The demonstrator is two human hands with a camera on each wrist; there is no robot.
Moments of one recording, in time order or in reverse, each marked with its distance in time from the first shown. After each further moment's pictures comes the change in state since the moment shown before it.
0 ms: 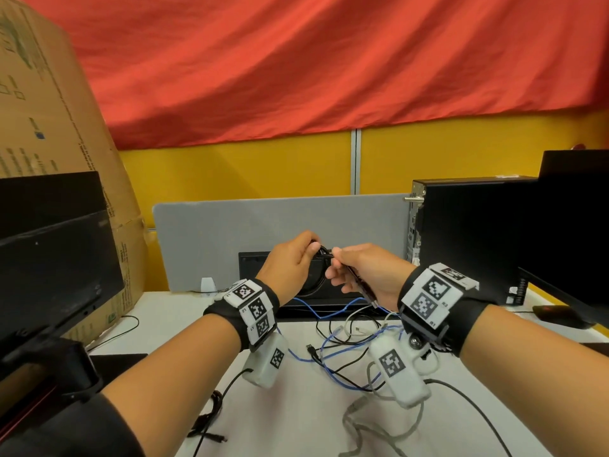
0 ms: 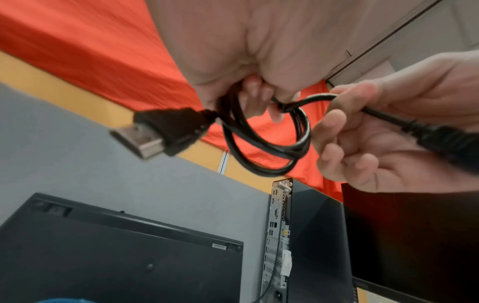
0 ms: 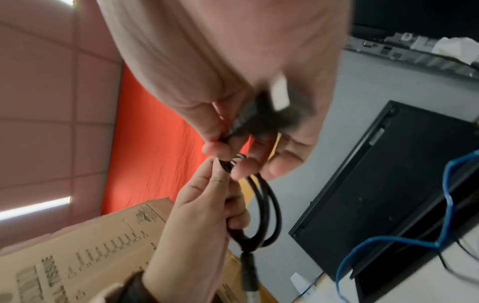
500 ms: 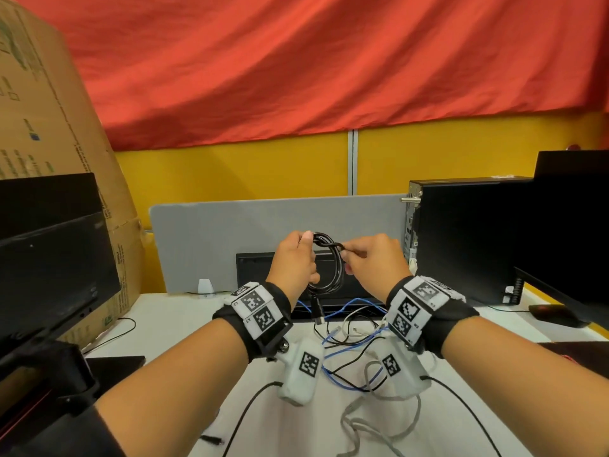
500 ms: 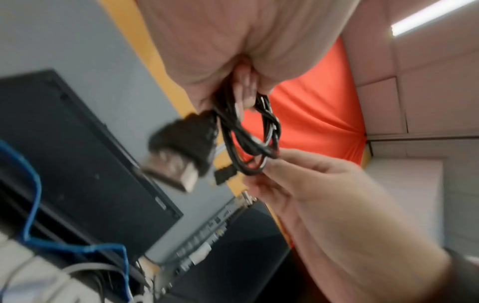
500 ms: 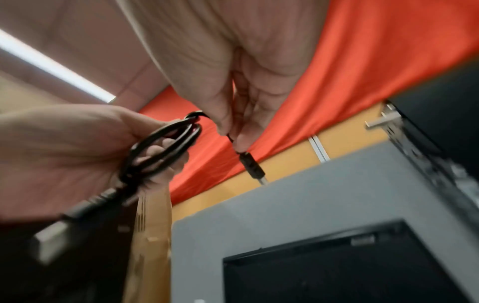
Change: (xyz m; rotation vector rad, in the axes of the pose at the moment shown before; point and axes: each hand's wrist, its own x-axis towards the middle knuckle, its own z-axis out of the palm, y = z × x) left_hand 0.006 0.042 0.009 -0.886 0.141 -0.528; right_hand 0.016 0.021 -0.016 -0.668 0.456 -0.412
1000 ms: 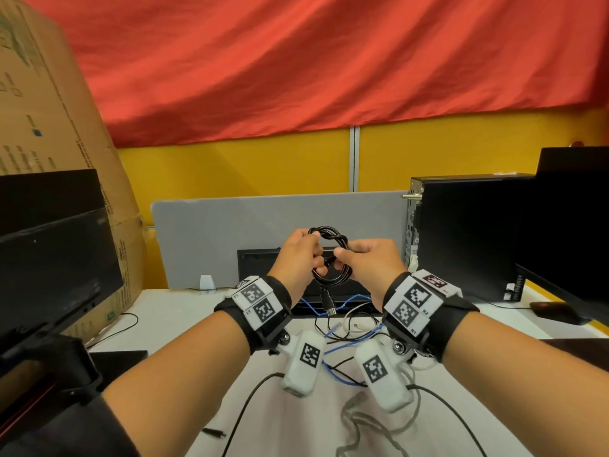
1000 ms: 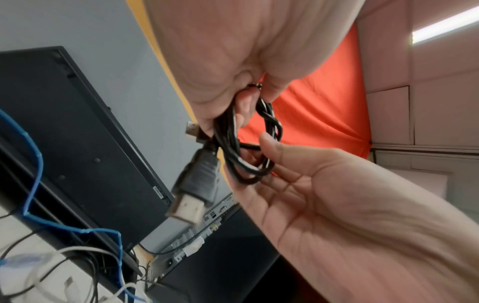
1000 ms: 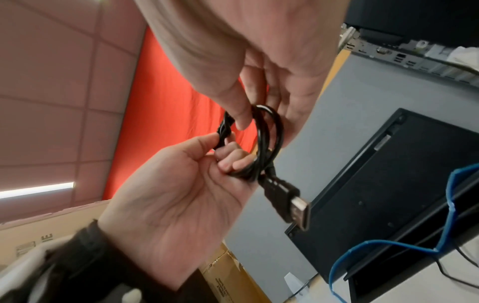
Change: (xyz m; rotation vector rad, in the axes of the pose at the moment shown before) left_hand -0.012 0.011 0.006 -0.183 -0.089 -0.104; right_hand -0.007 -0.011 0.014 0.547 0.022 0.390
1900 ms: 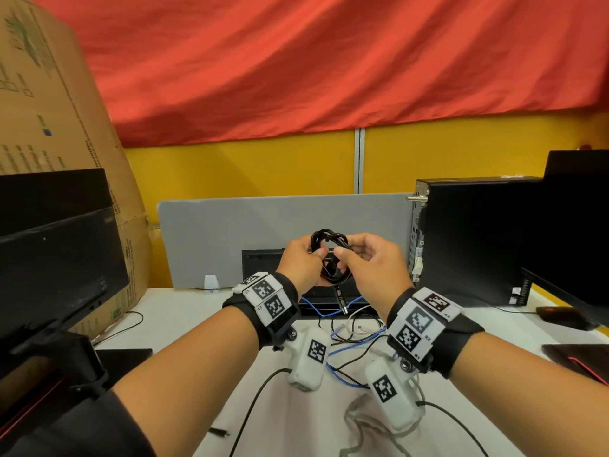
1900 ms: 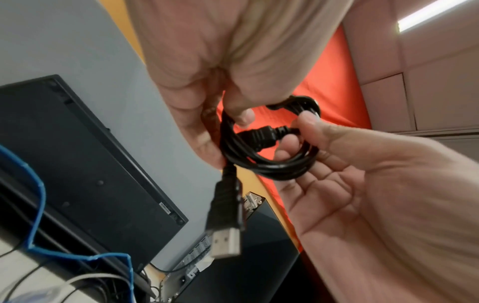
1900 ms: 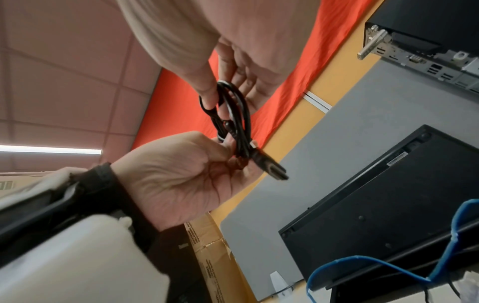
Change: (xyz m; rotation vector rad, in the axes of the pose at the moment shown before) left_hand 0.001 -0.002 -0.005 0.357 0.066 -0.008; right_hand -0.016 0.002 0.001 0.089 -0.007 -0.305
